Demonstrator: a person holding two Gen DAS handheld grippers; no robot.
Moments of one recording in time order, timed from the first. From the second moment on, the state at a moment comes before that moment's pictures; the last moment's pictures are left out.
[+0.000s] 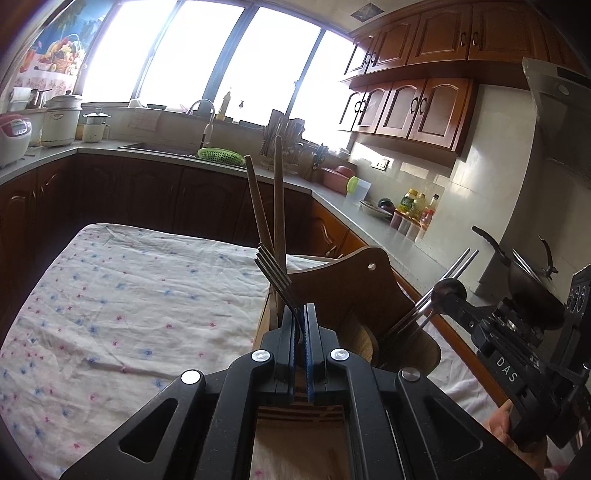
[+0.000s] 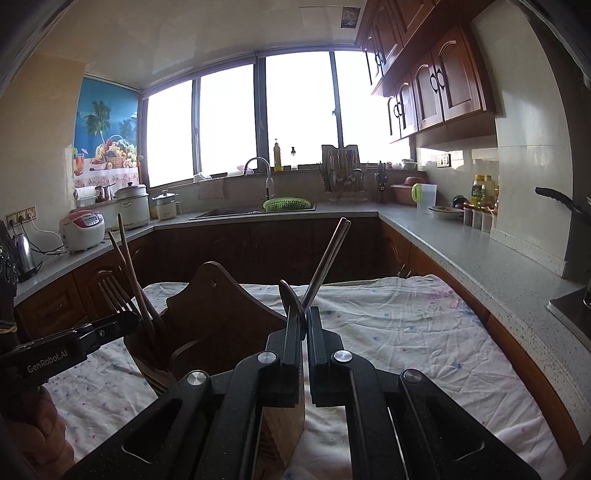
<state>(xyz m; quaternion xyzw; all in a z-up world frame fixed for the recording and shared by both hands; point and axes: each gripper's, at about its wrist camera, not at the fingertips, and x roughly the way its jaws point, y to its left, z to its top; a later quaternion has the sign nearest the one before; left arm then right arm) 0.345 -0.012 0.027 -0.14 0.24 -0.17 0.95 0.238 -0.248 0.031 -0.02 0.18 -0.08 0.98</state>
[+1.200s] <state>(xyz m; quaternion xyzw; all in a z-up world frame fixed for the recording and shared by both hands) 0.201 0.033 0.017 -0.19 0.29 -0.13 0.93 0.111 -0.292 0.036 0.17 0.21 -0.06 0.96</state>
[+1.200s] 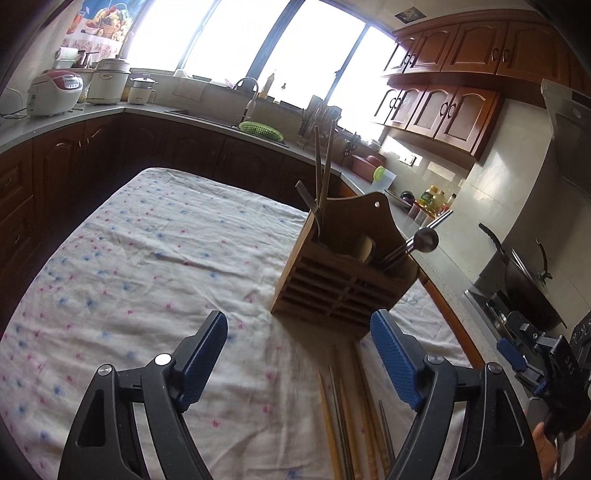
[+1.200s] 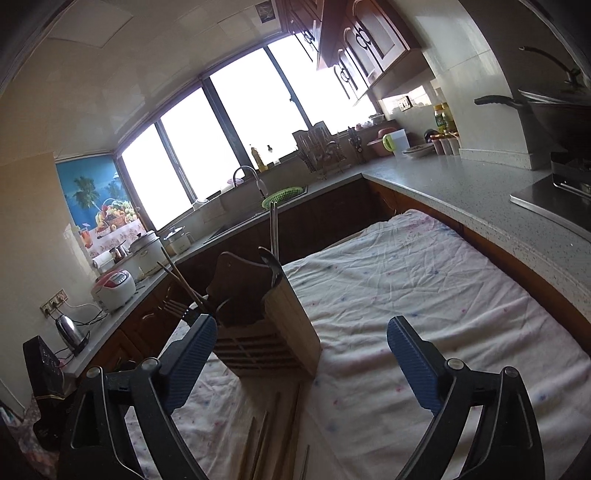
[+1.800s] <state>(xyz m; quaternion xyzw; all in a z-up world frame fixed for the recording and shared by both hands) 0.178 0.015 0.007 -0.16 0.36 -0.12 0.91 0.071 -0.285 -0.006 0.18 0.27 -0.08 0.94</state>
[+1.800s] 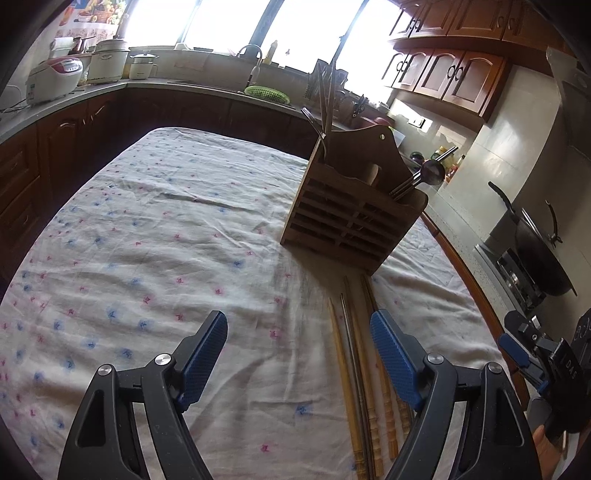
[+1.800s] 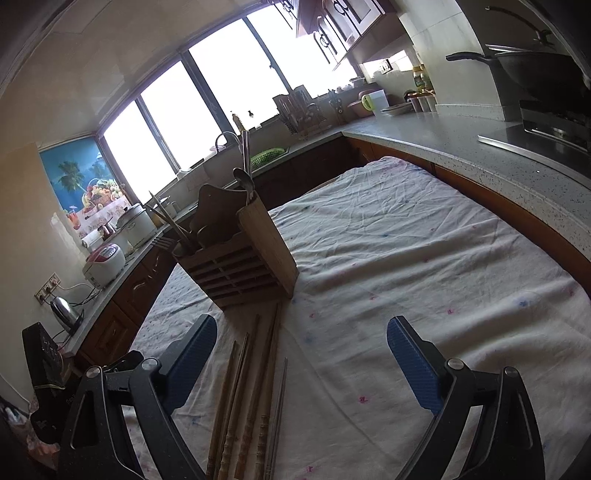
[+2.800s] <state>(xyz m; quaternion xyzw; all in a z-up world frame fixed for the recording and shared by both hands) 0.236 -0.050 -0.047 0.00 0.47 -0.17 0.87 0.163 -0.249 -0.067 0.11 0.44 -0.03 0.89</state>
